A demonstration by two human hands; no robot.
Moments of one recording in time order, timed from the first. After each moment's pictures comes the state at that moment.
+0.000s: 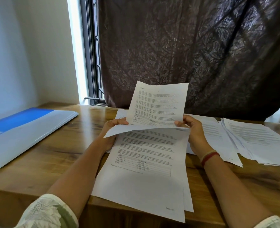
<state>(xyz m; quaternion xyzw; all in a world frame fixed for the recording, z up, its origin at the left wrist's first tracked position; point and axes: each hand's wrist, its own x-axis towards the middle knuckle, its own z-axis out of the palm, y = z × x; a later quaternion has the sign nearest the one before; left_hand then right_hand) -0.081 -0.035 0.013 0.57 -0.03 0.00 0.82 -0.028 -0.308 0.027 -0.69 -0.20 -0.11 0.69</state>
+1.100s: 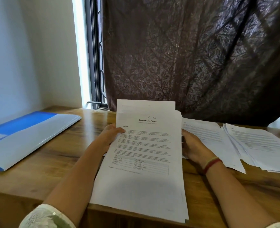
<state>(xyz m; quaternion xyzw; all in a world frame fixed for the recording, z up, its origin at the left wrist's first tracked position) -0.090 -0.026 0.024 0.66 0.11 0.06 0.74 -0.048 -0.298 0.036 -0.71 -0.11 0.12 0.68</state>
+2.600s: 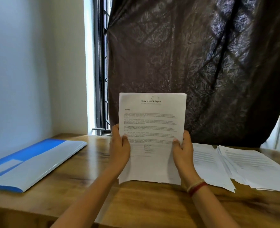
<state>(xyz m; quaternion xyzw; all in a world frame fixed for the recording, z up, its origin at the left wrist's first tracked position) -0.152 -0.094 0.075 0.75 -0.01 0.46 0.49 -0.118 -0.277 0.079 -0.67 -0.19 -0.25 0.67</state>
